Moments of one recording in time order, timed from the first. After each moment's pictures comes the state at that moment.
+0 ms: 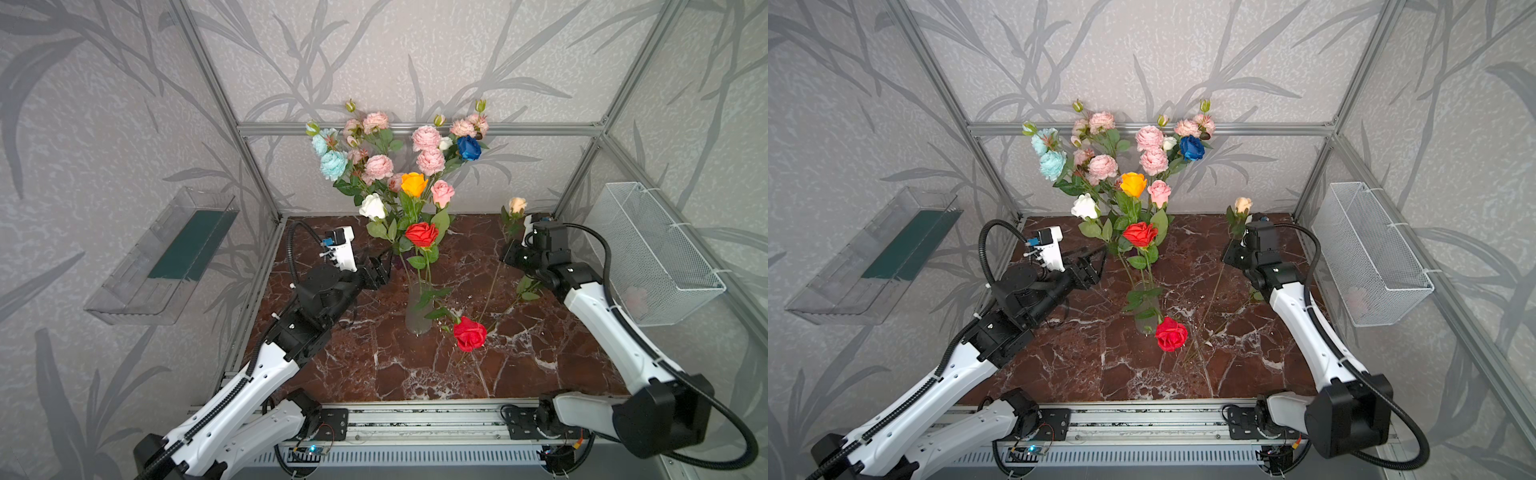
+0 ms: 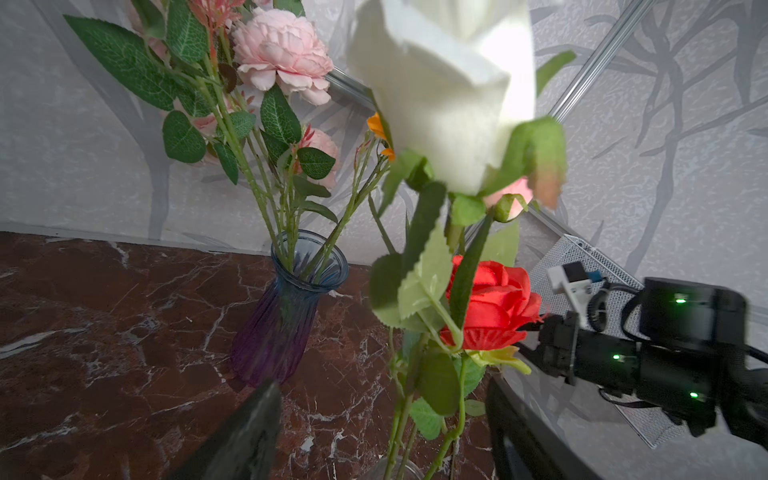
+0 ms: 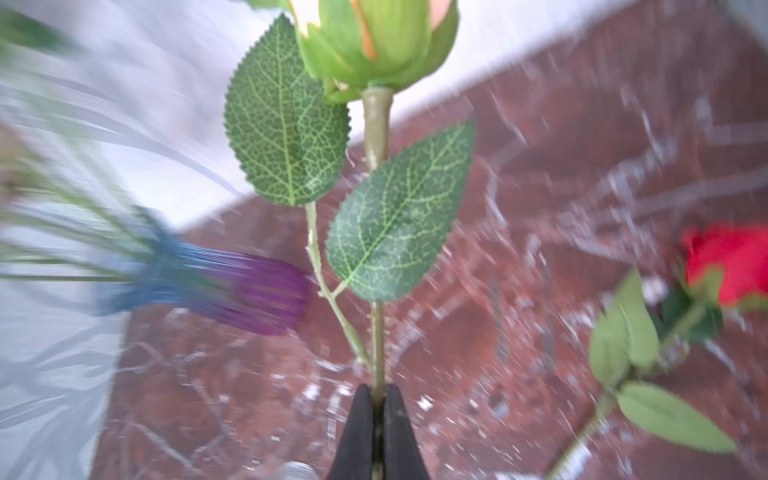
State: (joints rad) left arm -0.61 0.89 0.87 -0.03 -0.12 -0.51; right arm 0.23 1.21 1.17 -0.45 -0.05 0.53
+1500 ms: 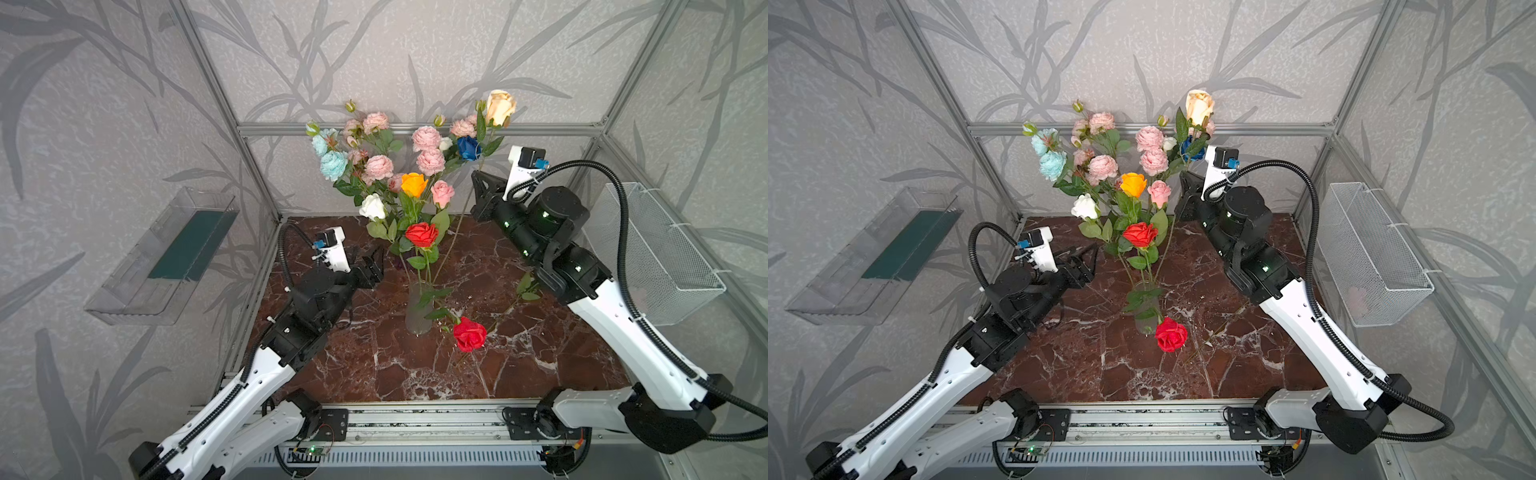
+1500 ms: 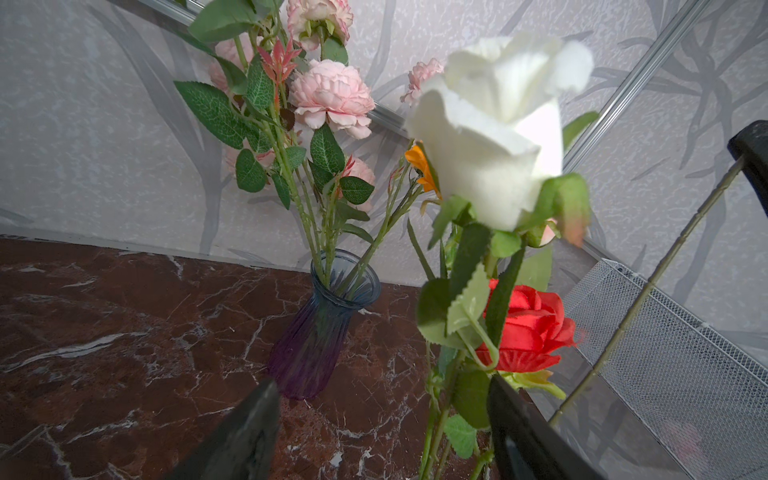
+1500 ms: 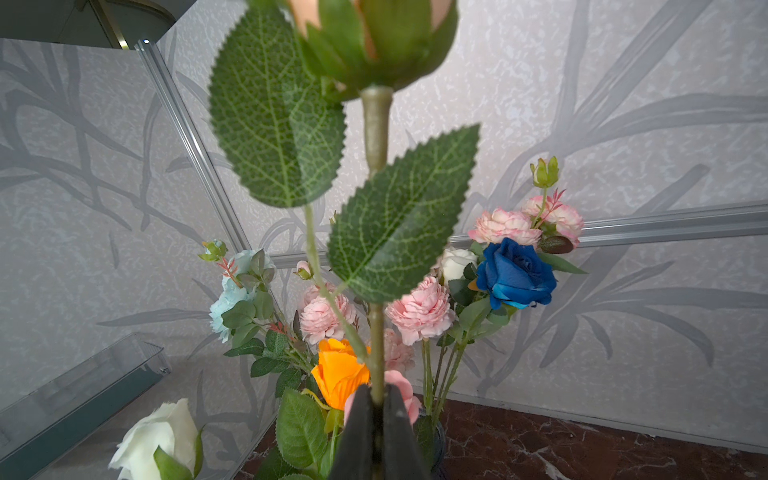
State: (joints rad) left arm -0.61 0.86 0.87 -0.05 -0.22 -0.49; right arm 0.65 1.30 1.60 -0.16 0.21 0.28
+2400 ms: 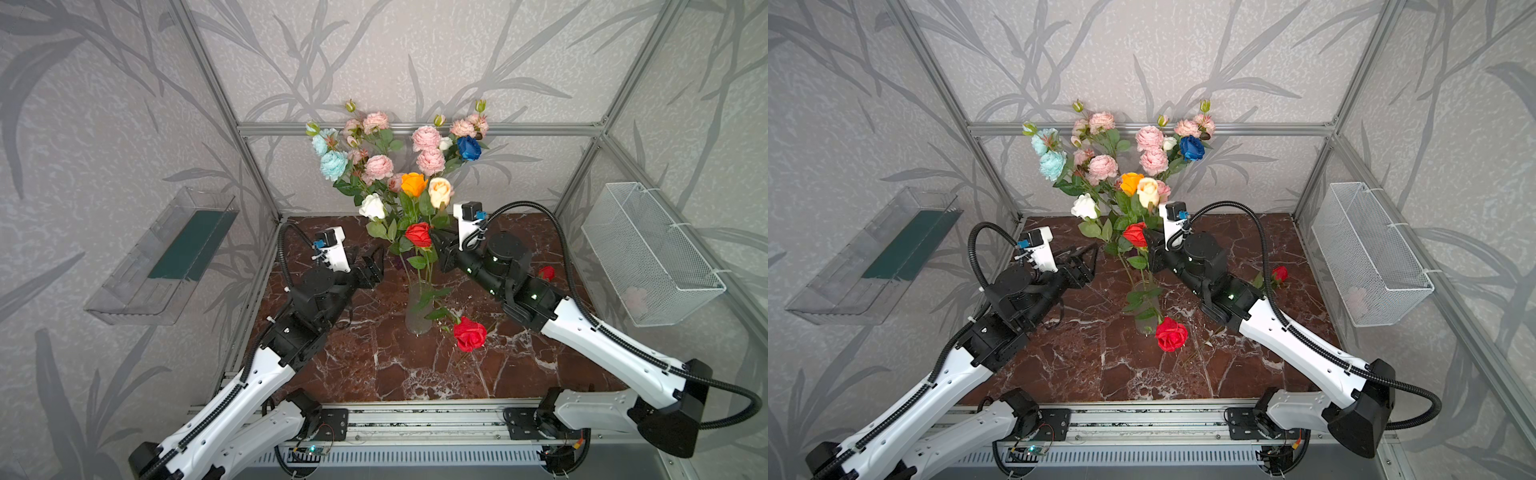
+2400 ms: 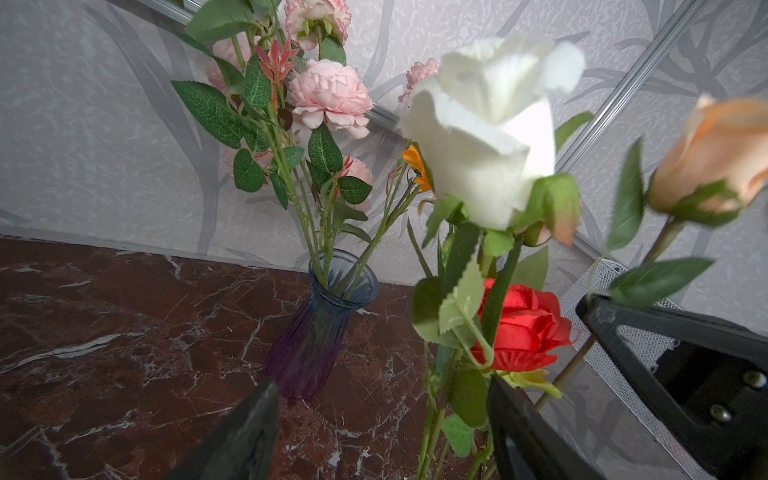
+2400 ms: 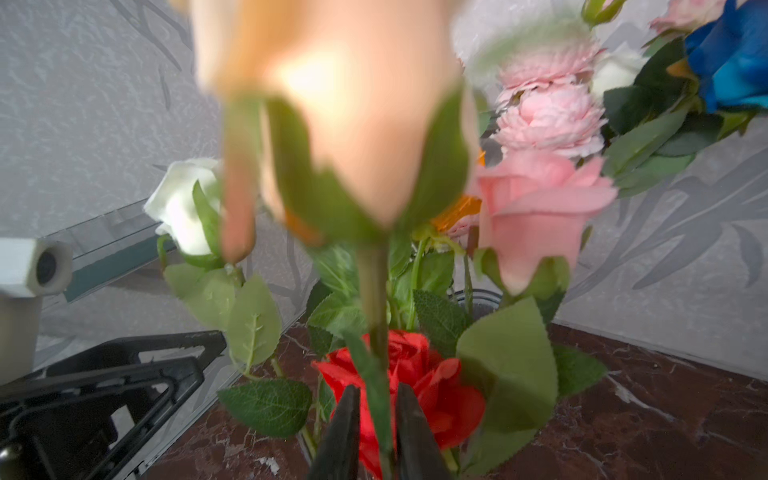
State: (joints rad) left arm -0.61 0.86 0.87 -0.05 -0.22 -0.49; right arm 0.83 1.25 1.20 -0.01 0.16 0.27
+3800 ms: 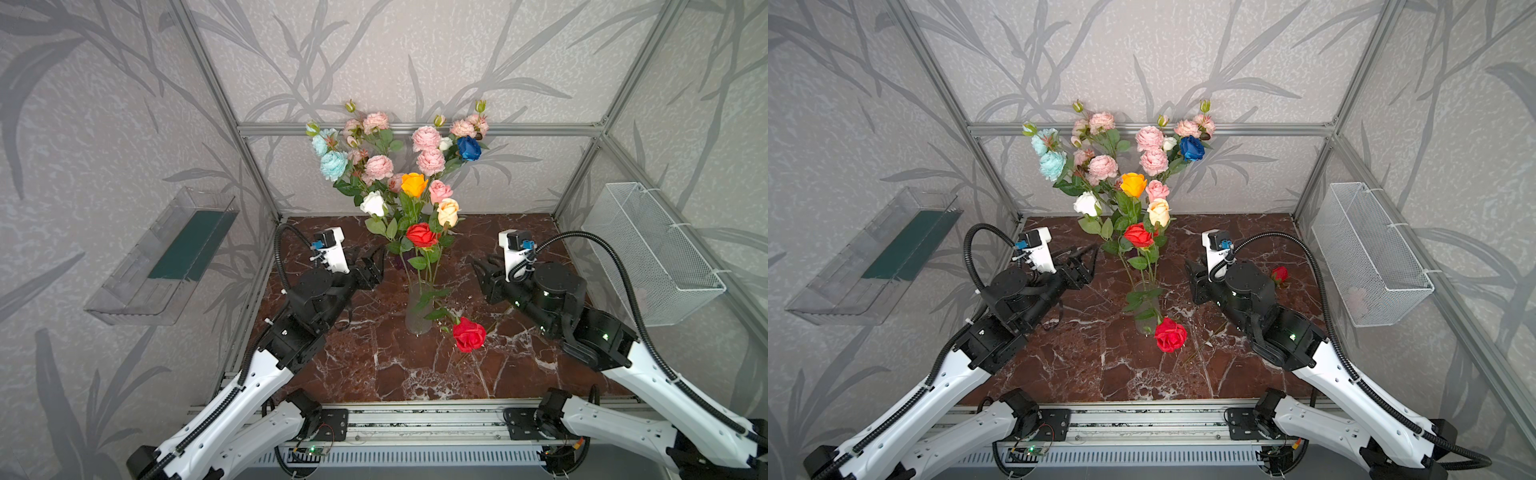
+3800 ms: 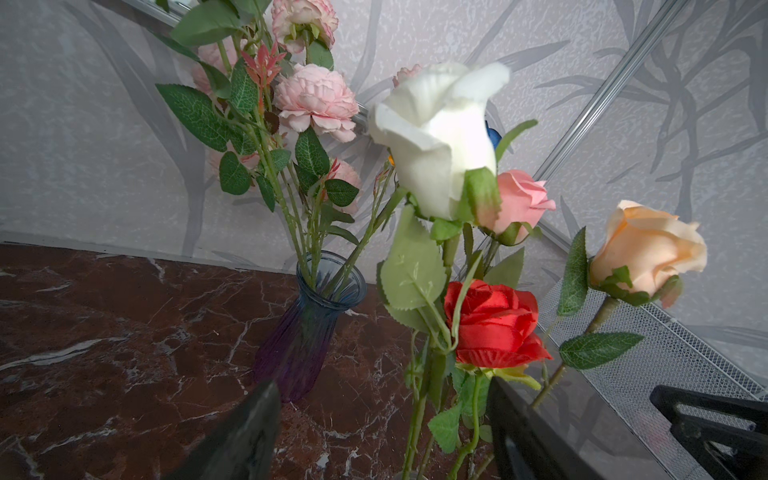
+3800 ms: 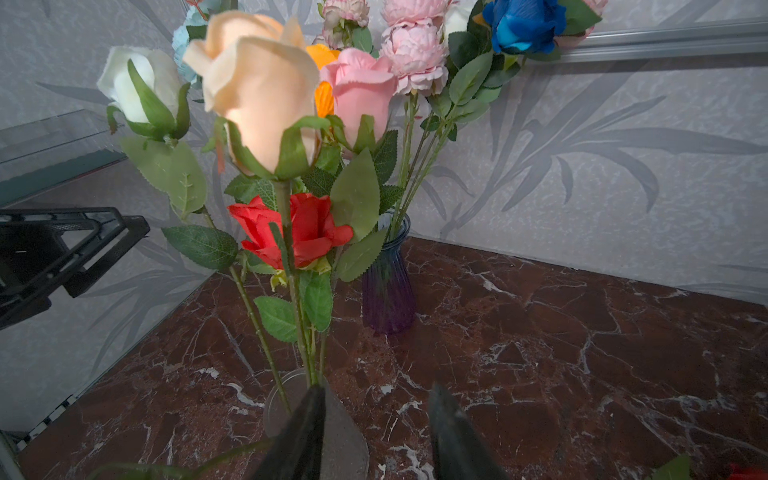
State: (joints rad) left arm -0.61 0.84 0.87 -0.04 -0.19 -0.51; right arm 0.84 0.90 1.12 -0.45 0.34 0.23
